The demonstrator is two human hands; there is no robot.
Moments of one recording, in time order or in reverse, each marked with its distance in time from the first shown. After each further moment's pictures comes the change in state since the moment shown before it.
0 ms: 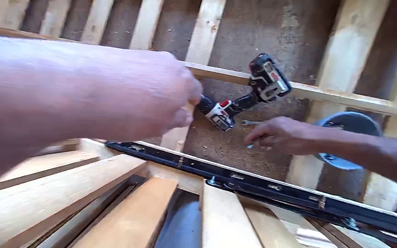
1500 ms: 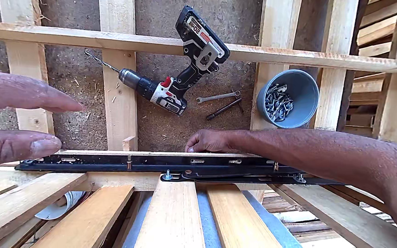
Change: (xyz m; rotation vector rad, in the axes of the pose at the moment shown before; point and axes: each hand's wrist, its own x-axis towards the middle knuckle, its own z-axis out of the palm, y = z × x) left_hand -0.007 -0.050 0.082 -0.315 0.219 0.081; right_hand 0.053 0.051 0.126 0.982 -0.332 0.069
